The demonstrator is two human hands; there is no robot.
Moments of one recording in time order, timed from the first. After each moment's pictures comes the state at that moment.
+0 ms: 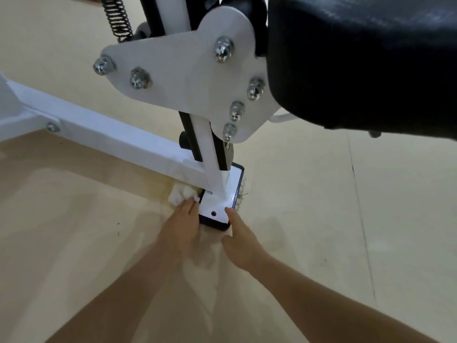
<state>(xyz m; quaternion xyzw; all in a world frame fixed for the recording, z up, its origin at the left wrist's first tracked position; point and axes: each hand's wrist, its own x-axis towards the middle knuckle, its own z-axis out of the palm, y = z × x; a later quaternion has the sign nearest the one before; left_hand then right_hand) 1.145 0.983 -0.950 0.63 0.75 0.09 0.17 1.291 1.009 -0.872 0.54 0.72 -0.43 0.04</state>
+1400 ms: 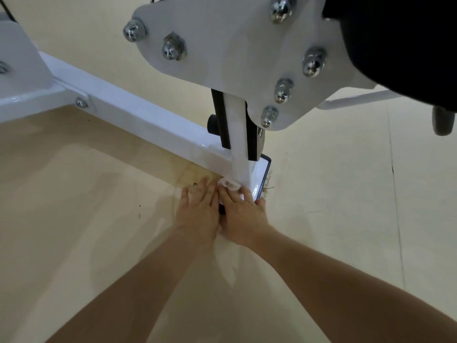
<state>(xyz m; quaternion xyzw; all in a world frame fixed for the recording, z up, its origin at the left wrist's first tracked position) 1.143 0.977 -0.928 0.61 0.77 -0.10 0.15 1.250 1.044 -0.930 0.39 0.90 -0.10 0.14</state>
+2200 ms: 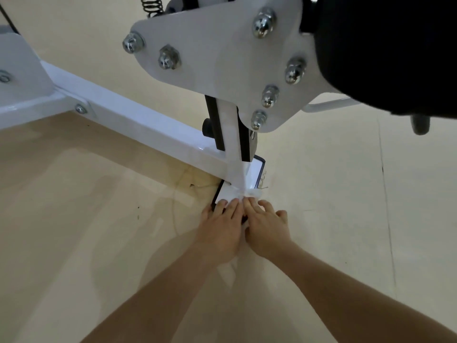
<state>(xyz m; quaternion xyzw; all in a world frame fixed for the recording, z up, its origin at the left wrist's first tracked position) 1.189 0.971 -0.928 0.66 0.73 0.02 0.18 1.306 1.041 -0.923 0.44 0.88 -0.05 0.15</state>
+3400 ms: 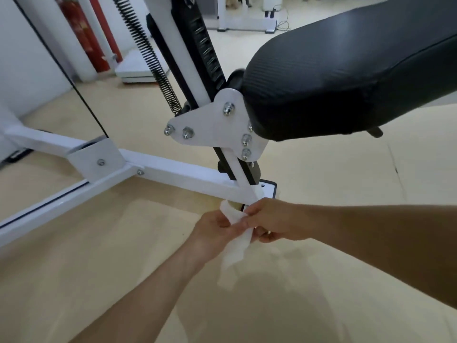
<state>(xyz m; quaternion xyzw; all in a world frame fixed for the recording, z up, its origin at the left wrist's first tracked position) 1.154 0.904 -0.771 0.37 0.66 0.43 0.49 1.283 1.014 -0.751 0.42 0.63 -0.64 0.09</state>
